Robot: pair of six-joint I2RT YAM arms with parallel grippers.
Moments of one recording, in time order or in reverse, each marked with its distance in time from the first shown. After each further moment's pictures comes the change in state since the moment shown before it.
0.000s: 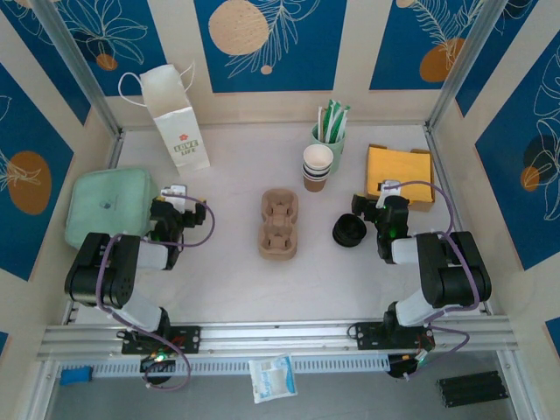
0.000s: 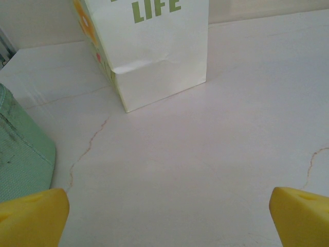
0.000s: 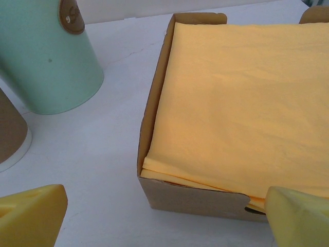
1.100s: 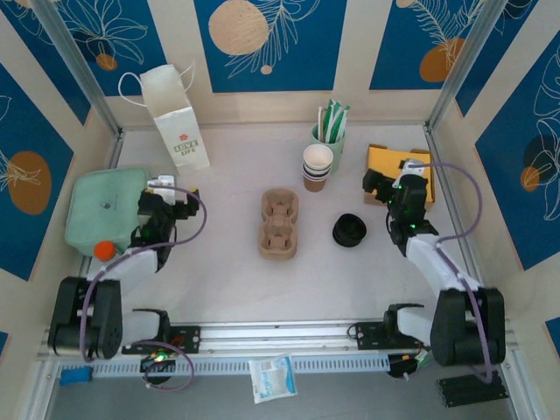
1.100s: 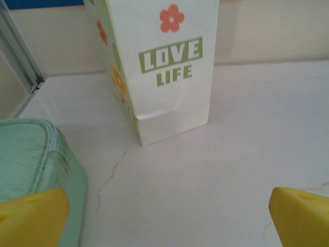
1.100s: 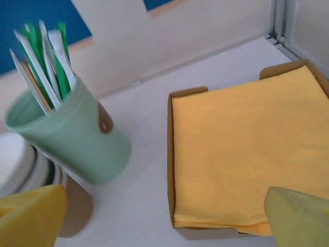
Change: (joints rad) left arm 0.011 -0.372 0.087 -0.405 -0.013 -0.079; right arm -0.048 -0.425 0.245 -0.622 -0.019 0.288
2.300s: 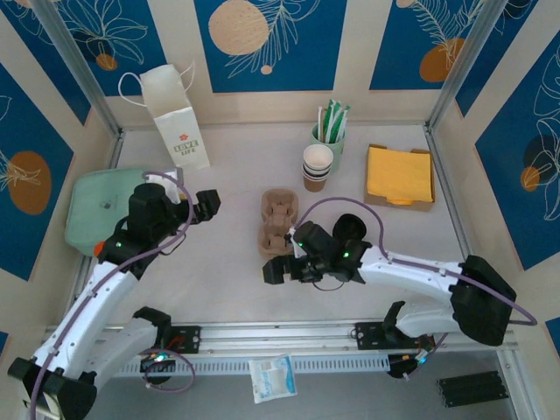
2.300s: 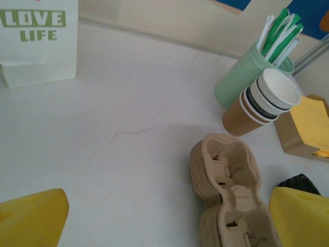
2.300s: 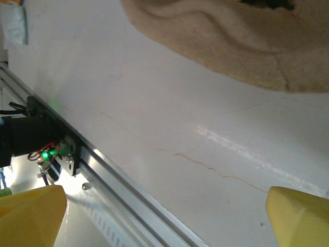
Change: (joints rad) left arm -0.282 -0.335 0.373 -0.894 0.139 -0.419; right arm 0.983 0.194 0.066 -0.425 -0.351 0.444
